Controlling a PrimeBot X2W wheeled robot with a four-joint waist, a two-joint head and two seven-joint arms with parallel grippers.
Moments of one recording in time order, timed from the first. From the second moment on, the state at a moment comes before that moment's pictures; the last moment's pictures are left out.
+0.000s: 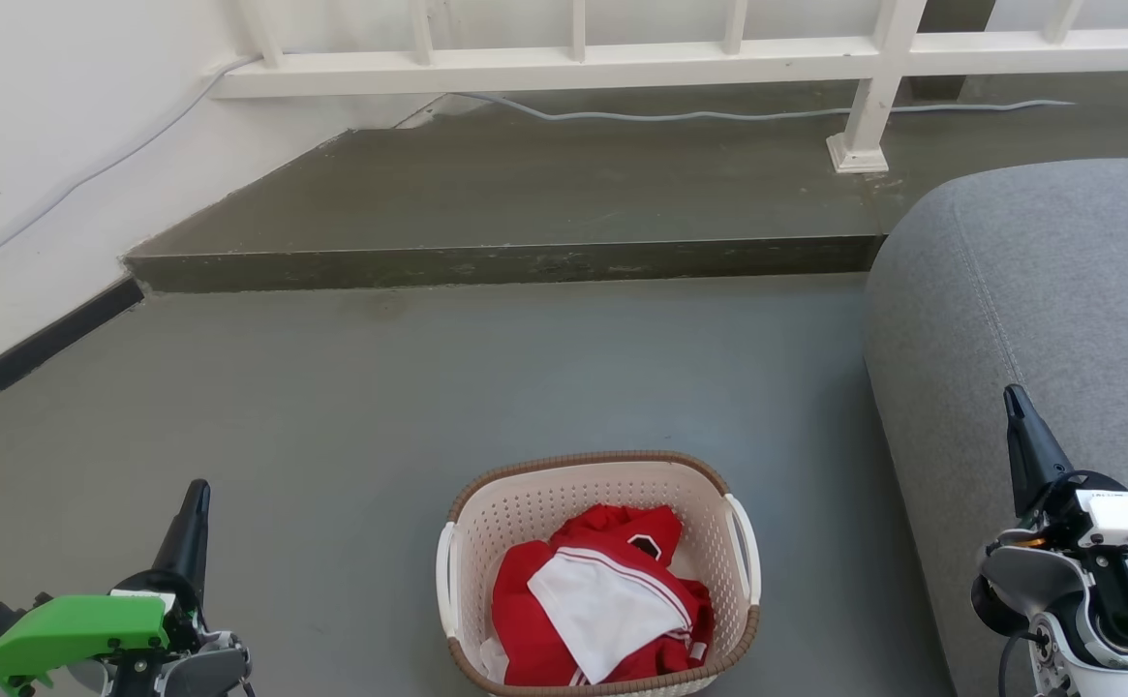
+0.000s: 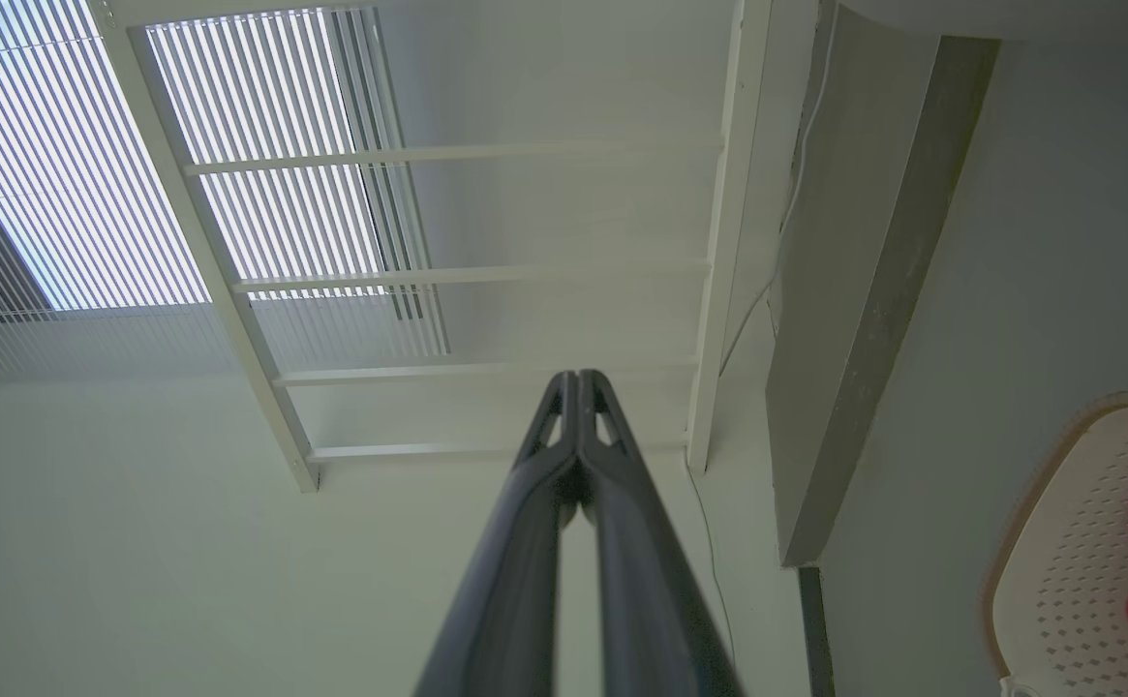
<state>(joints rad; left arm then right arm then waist) -0.02 0.11 -0.04 0.22 -1.70 -0.10 0.01 -0.05 -0.07 -0.08 0.26 1.65 0.11 0.06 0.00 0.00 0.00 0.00</state>
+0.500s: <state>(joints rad) -0.02 0.11 -0.04 0.24 -1.70 -0.11 0.01 -0.05 -0.07 -0.08 0.27 1.65 0.11 0.06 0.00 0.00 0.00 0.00</state>
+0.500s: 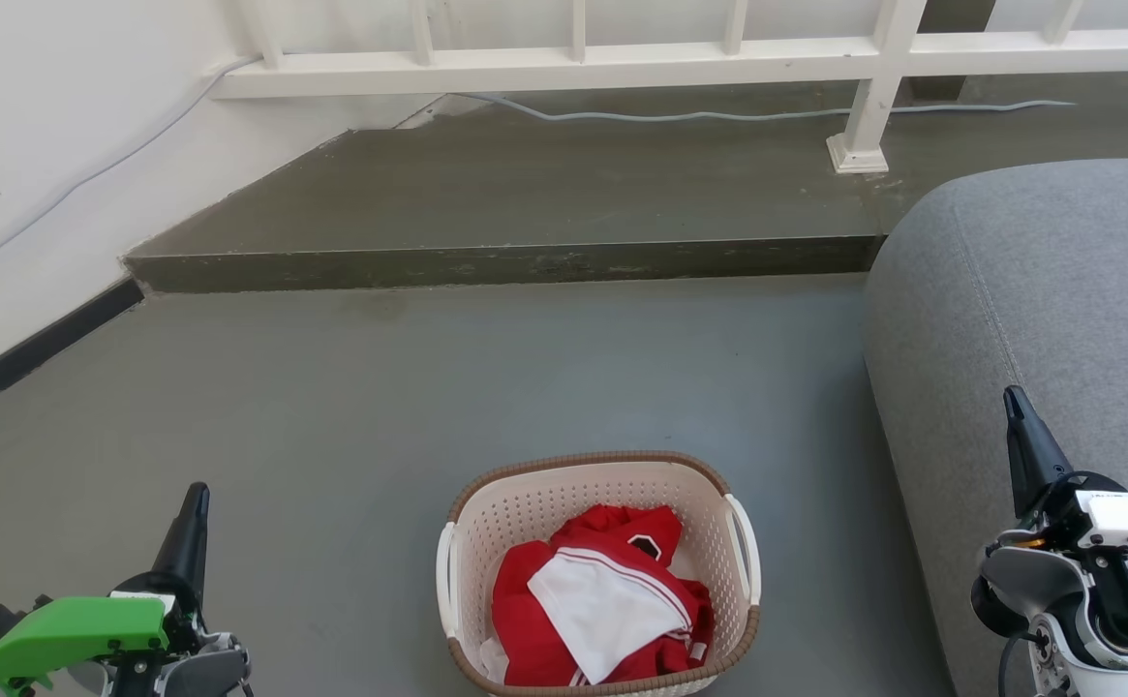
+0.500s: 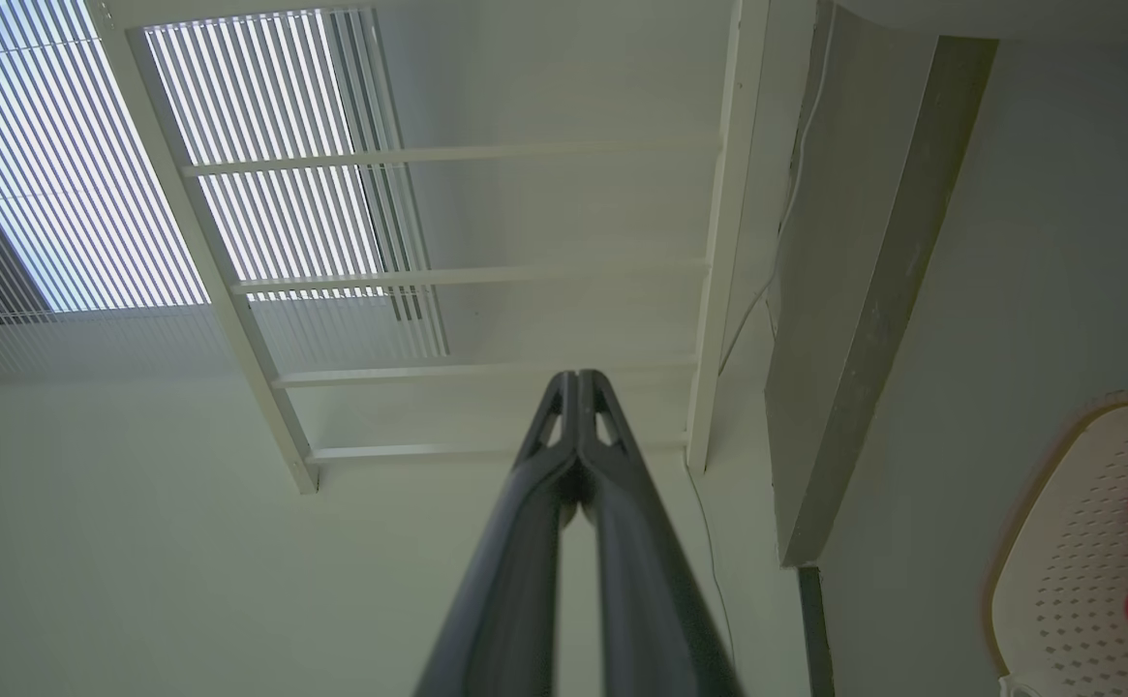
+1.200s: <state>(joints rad) -0.03 0.11 -0.04 0.25 -1.70 -0.11 0.02 -0.05 -0.07 -0.08 0.27 1.65 0.11 0.06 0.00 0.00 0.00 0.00</state>
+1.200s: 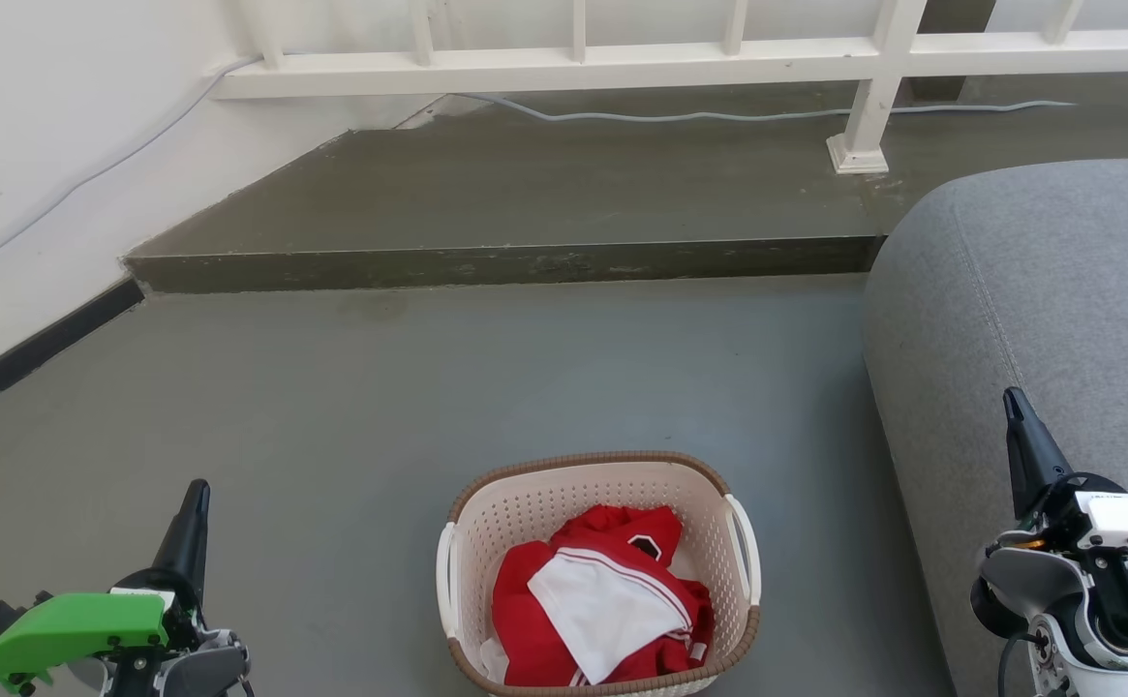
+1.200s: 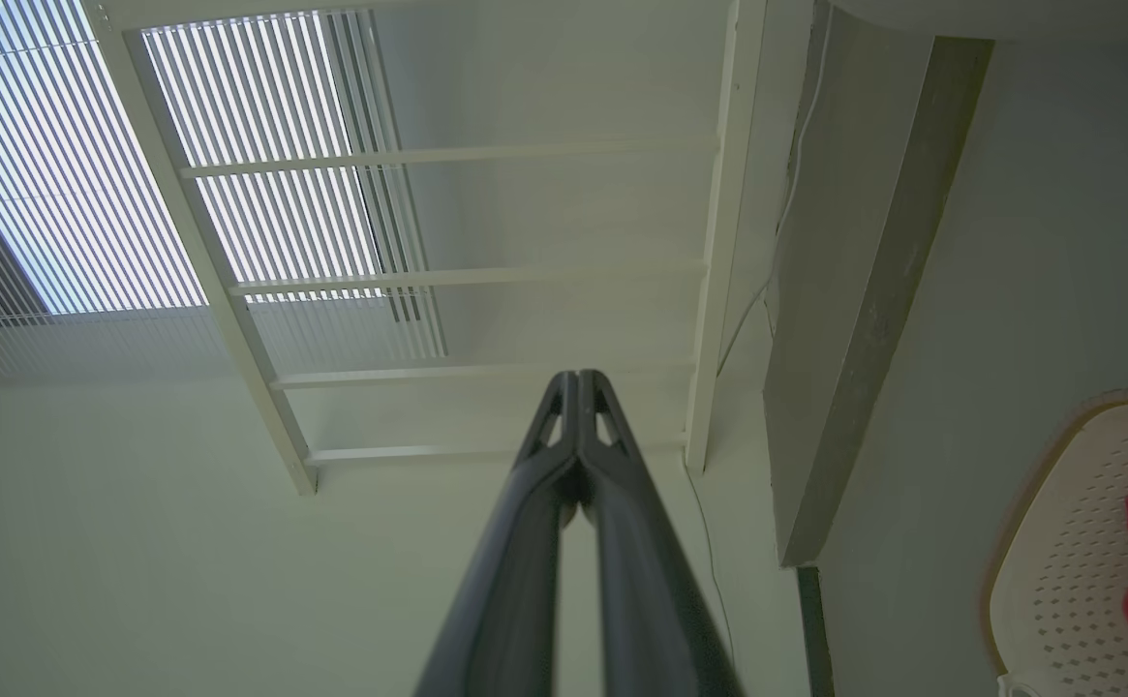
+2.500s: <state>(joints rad) -0.04 0.11 -0.03 0.27 -1.70 -0.12 0.02 -0.05 -0.07 -0.08 0.28 1.65 0.11 0.07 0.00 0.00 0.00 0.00</state>
